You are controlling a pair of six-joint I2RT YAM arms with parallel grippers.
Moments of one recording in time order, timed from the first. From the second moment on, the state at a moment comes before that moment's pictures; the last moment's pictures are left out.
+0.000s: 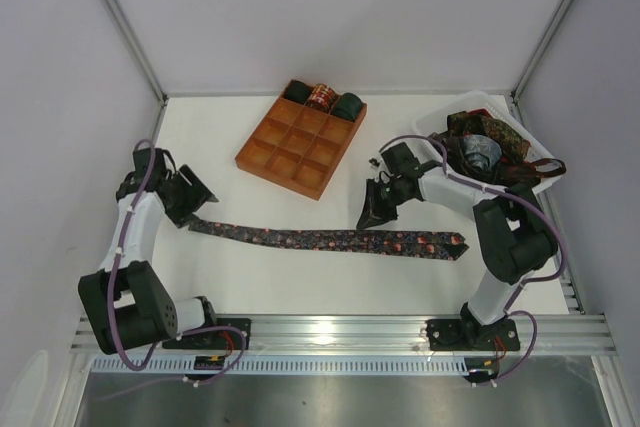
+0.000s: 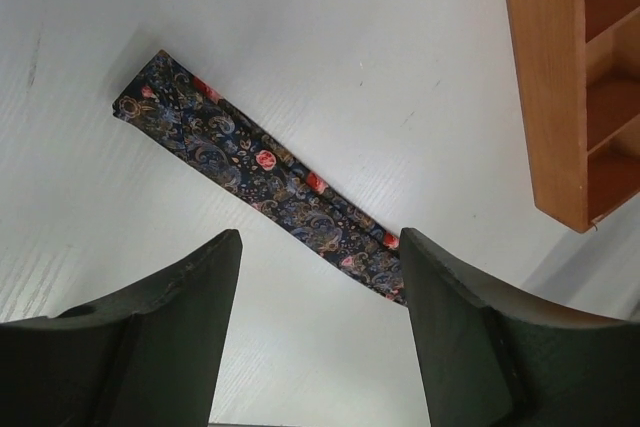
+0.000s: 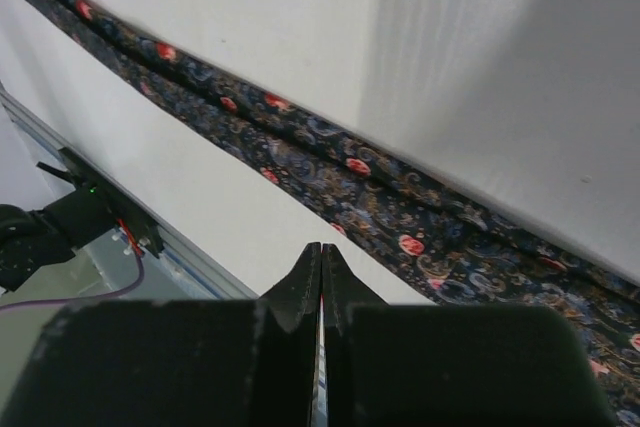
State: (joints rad) left arm 0.26 1.28 0.92 -0.72 0.20 -0.52; right arm 0.48 1.73 1.08 -0.49 -0.55 0.52
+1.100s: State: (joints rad) left arm 0.27 1.38 0.94 -0.69 0.41 -0.43; right arm 0.27 1.49 0.83 -0.71 -0.19 0.53
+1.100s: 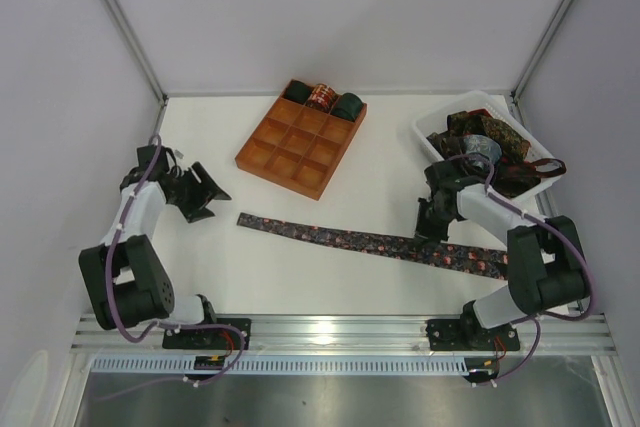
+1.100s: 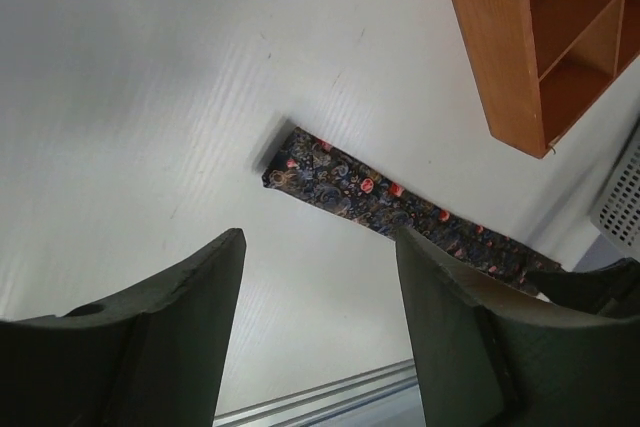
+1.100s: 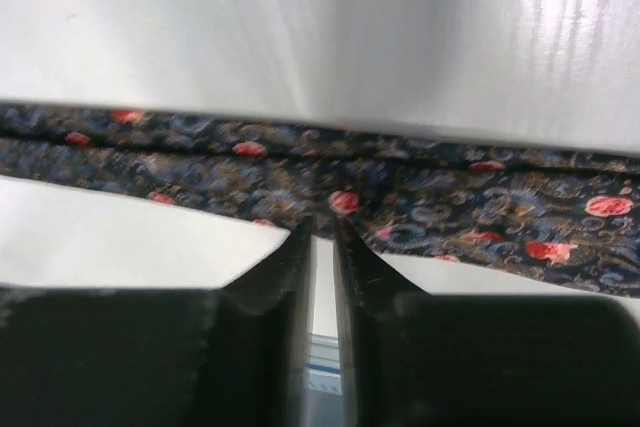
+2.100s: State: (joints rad) left arm 0.27 1.73 0.93 -0.58 0.63 -0.23; right arm 0.79 2.09 1.51 -0.21 -0.50 0.92
